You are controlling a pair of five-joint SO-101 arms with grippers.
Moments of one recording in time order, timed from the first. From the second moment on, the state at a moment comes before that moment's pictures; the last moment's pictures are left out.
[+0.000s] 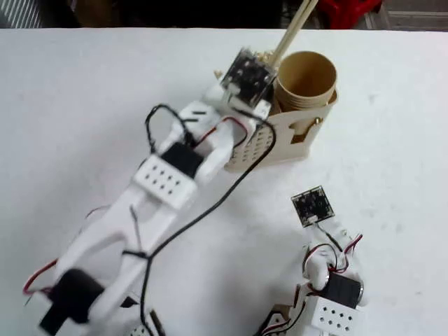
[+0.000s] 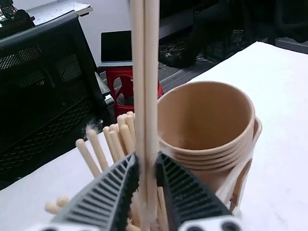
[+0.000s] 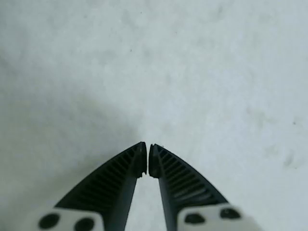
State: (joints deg) left arm 27.8 -13.4 23.6 17.1 -8.6; right arm 17.0 -101.4 96.4 70.7 43.4
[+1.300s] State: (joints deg) left arm -12.3 -73.4 60.8 49.1 -8.4; right arm 17.0 -101.4 96.4 70.7 43.3
